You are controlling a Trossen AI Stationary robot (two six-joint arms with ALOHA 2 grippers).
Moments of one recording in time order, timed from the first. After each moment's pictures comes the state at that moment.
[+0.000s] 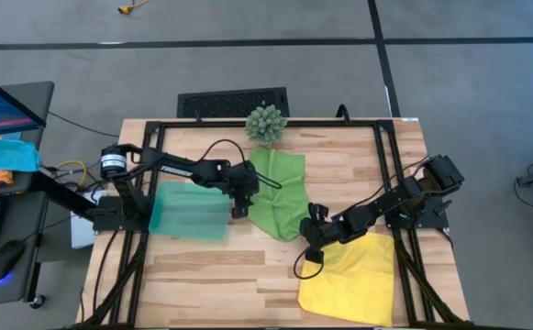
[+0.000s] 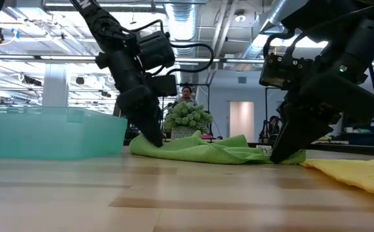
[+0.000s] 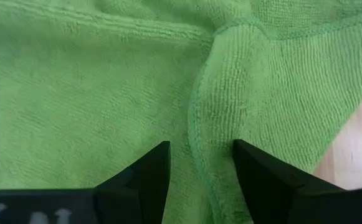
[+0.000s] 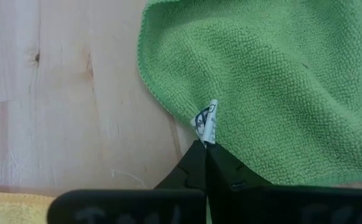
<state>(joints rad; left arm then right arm) 0.19 1.77 0.94 -0.22 0.14 0.10 0.39 1.69 0.72 -0.08 0.29 0.46</state>
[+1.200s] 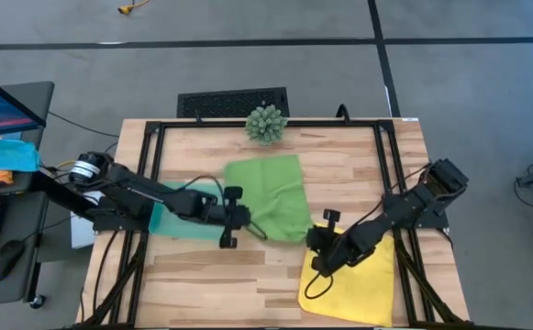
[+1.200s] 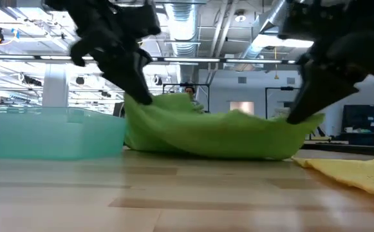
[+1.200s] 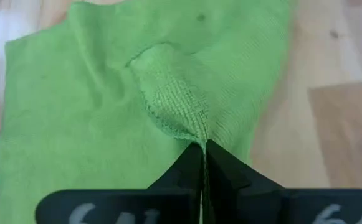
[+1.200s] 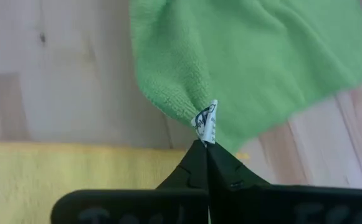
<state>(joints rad) -0.24 1.55 0.94 -0.34 -0.29 -0.01 0.59 1.68 0.97 -0.64 0.57 0.65</state>
